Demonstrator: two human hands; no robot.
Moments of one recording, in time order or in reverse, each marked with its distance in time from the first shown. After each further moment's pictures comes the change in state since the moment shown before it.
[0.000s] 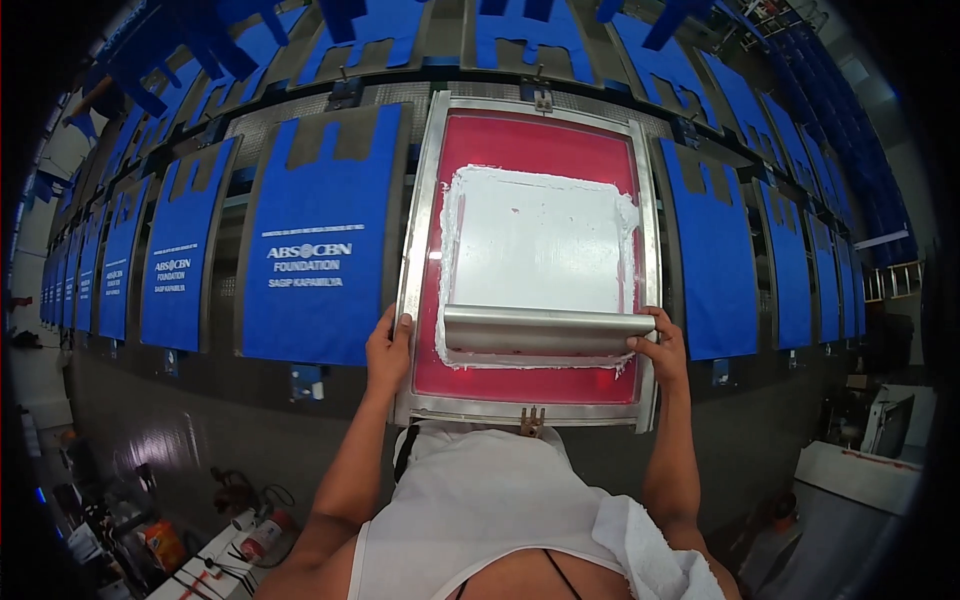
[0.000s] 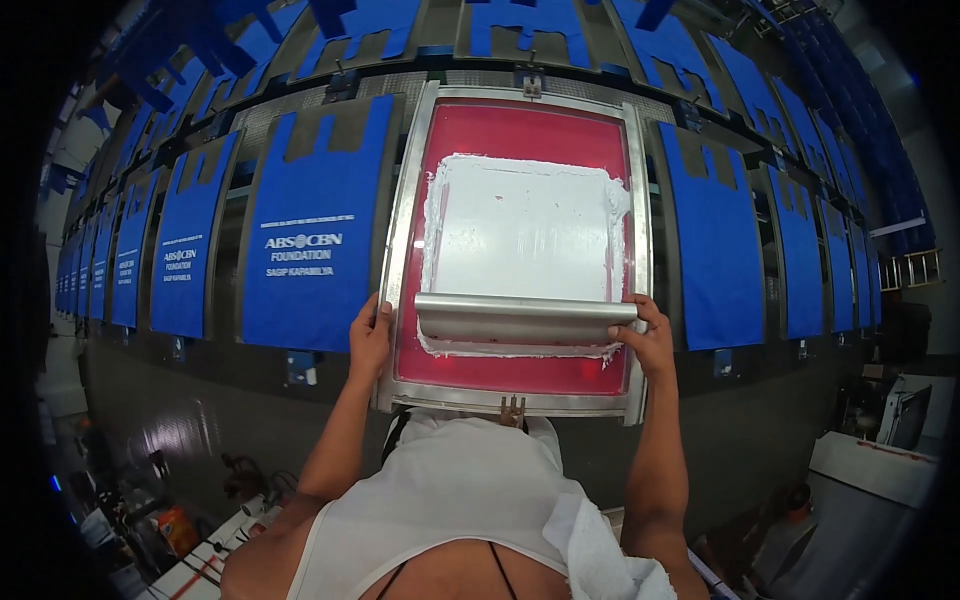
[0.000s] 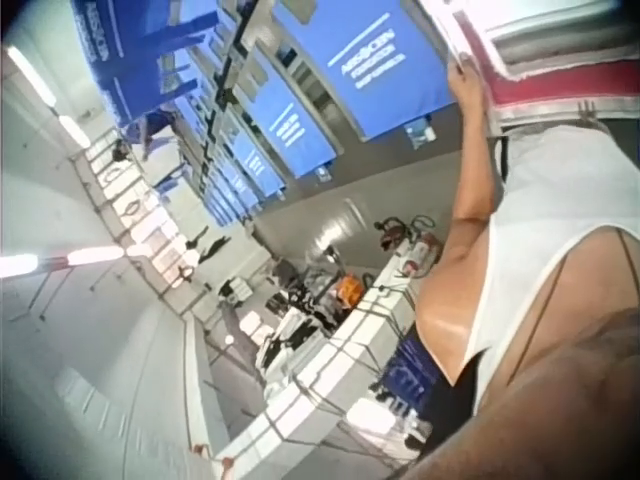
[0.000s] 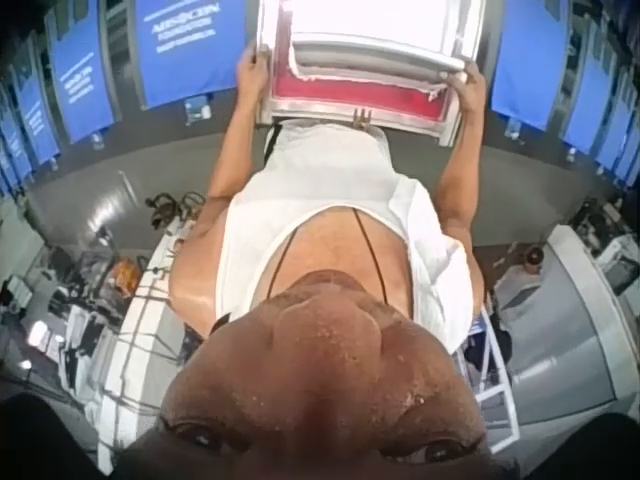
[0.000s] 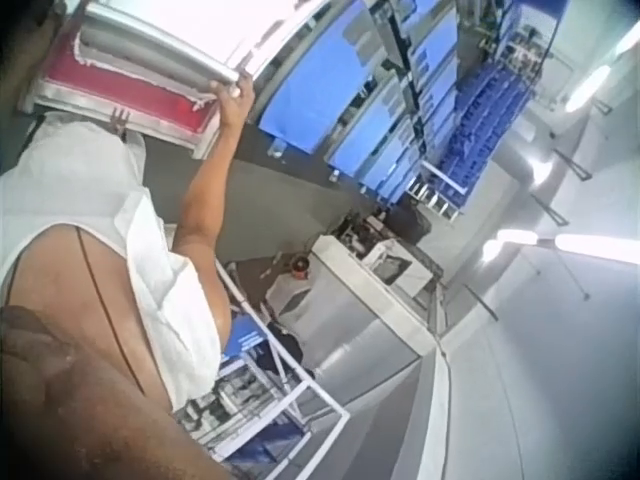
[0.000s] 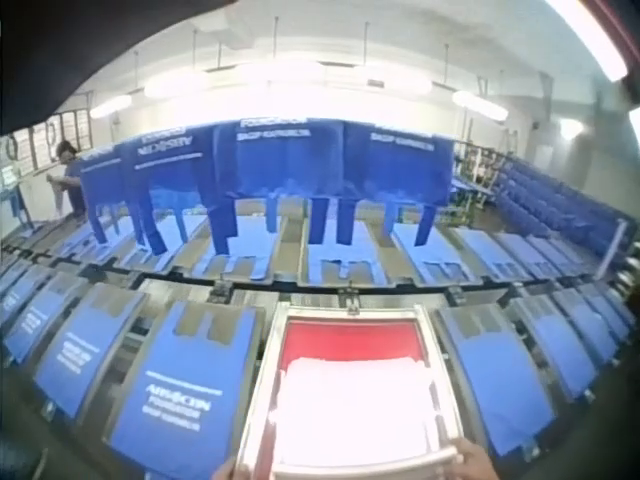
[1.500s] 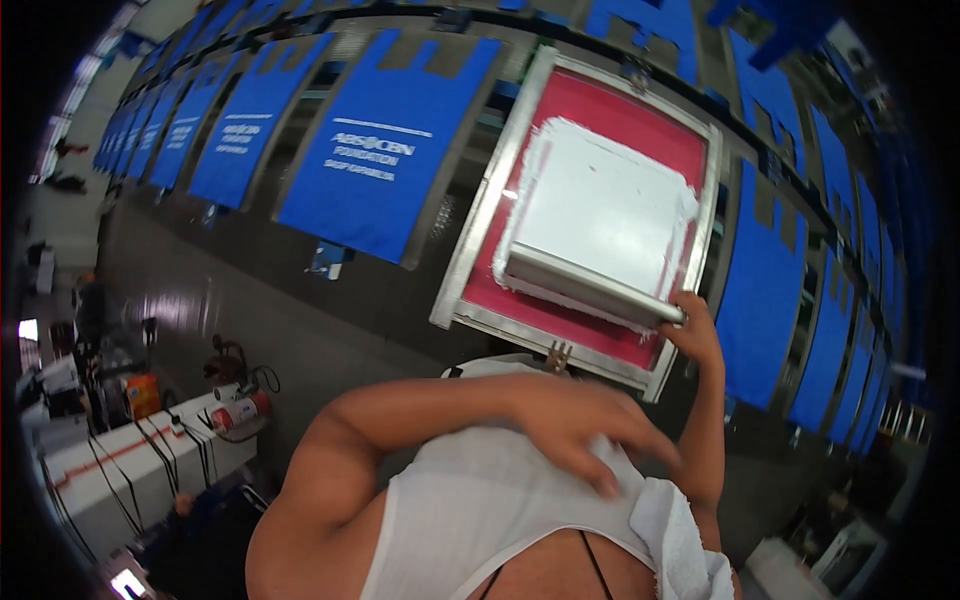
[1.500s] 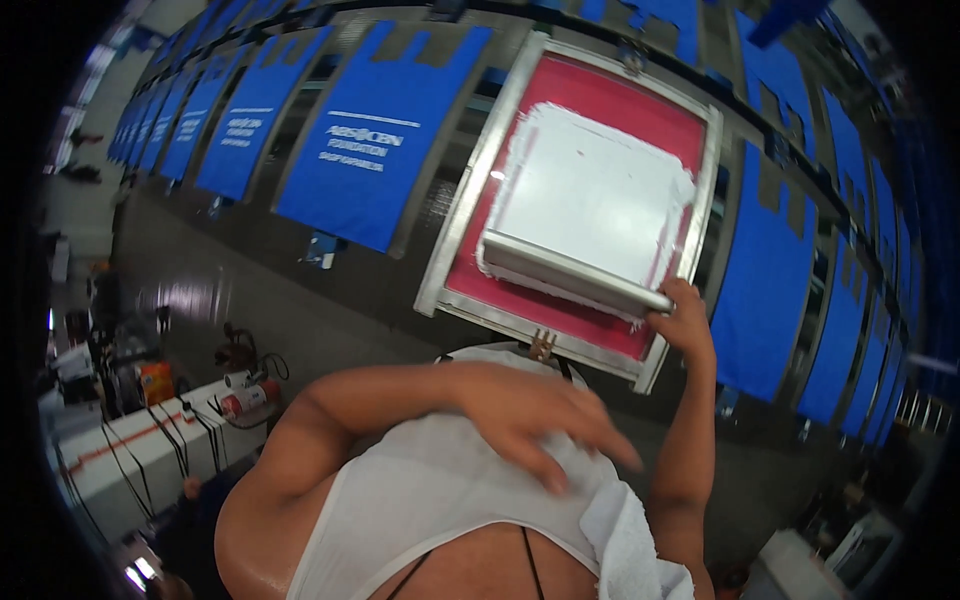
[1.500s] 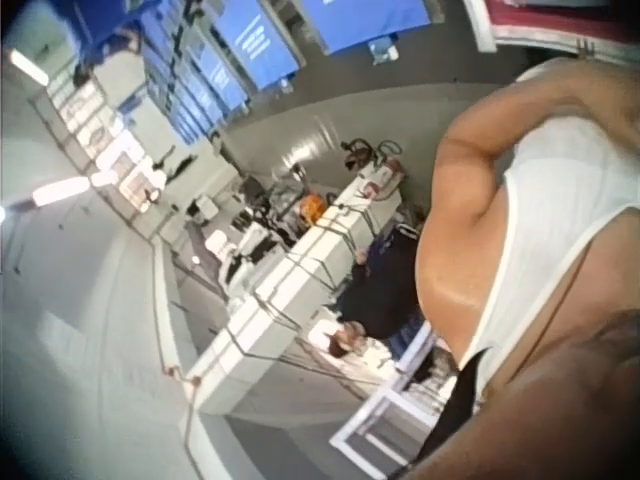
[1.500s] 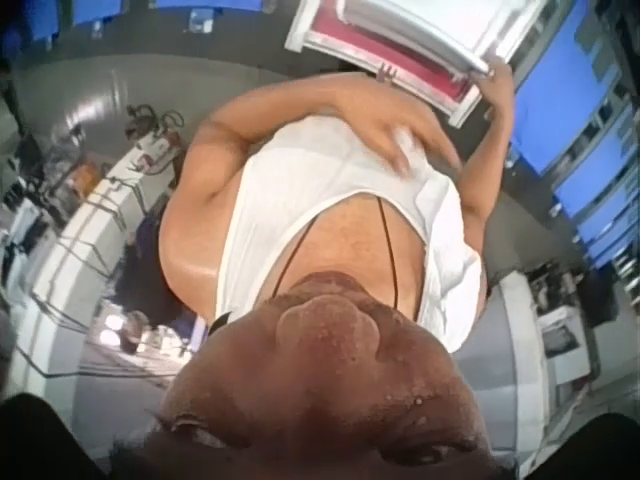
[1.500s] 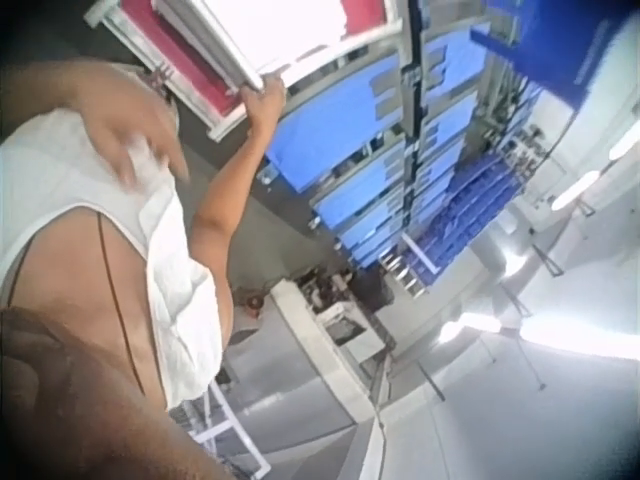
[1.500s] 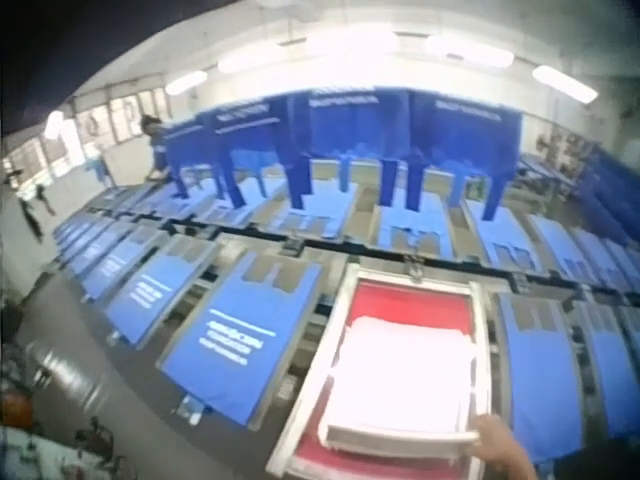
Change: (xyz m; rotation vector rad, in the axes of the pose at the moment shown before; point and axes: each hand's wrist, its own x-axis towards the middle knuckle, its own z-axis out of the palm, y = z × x) left_hand -0.168 0.203 0.057 -0.360 -1.407 0.659; right_hand 0.013 0.007 0.008 -0.830 -0.355 -0.327
